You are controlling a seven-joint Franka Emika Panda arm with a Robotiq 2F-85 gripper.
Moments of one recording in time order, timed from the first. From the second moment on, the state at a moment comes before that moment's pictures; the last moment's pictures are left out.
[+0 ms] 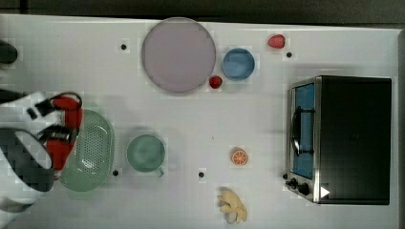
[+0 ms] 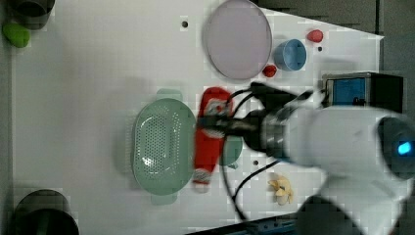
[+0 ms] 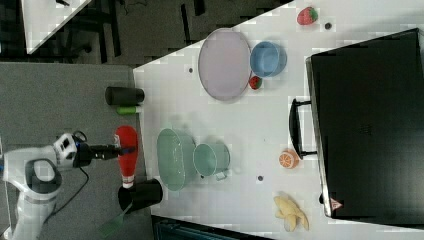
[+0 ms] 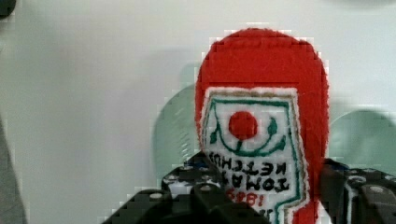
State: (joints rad) arm -0.03 0.19 0.68 -1.89 -0.12 0.49 0.10
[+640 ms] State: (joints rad) arm -0.19 0.22 0.27 -1.82 -0.13 0.41 -0.31
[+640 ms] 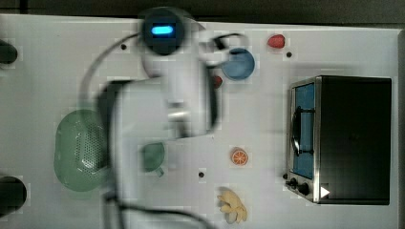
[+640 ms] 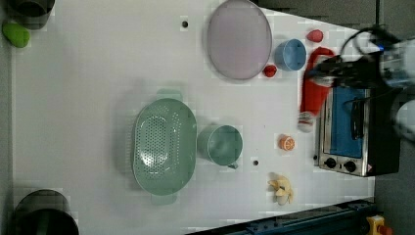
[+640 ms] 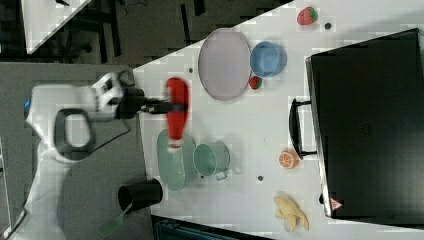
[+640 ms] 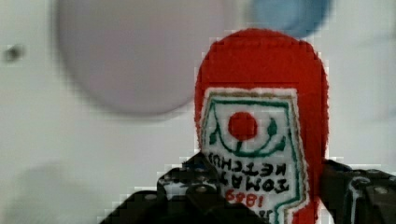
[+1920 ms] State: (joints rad) arm -0.21 0.24 0.17 -2.33 -0.13 0.90 -0.41
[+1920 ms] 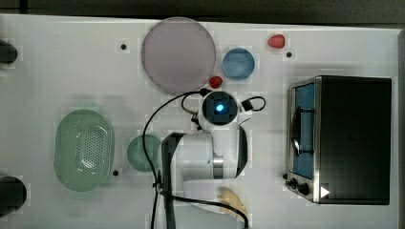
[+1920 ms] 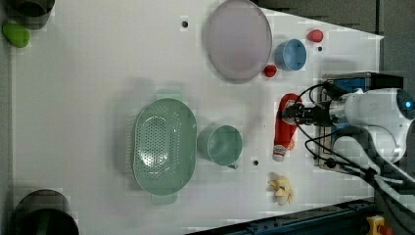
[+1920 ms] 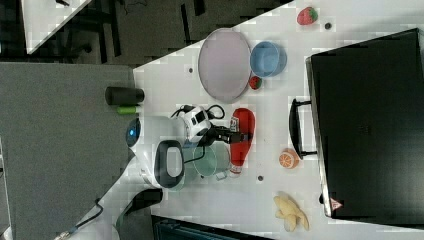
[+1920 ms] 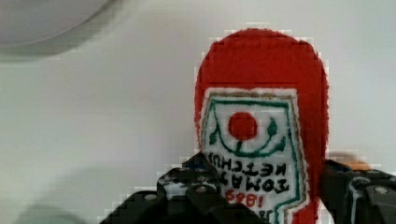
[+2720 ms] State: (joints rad) arm -0.21 0.25 0.16 -2.35 -0.12 1.03 -0.41
